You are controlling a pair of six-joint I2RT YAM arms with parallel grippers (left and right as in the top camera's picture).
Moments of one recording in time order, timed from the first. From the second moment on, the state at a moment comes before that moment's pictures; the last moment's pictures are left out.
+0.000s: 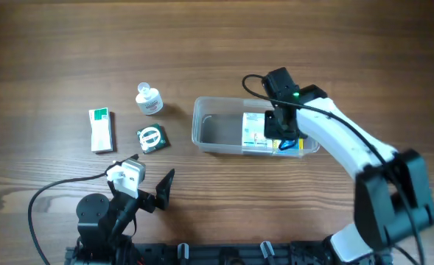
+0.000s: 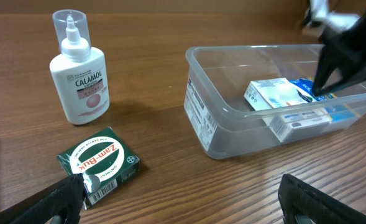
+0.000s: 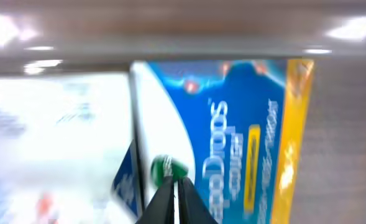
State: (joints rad) left arm -0.04 0.01 0.15 -0.50 0.41 -0.02; right arm 0.39 1.73 1.14 -0.86 0.11 0.45
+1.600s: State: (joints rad) left arm 0.00 0.99 1.03 -0.97 -0.01 -0.29; right arm 0.39 0.59 1.18 -1.07 0.31 0.44
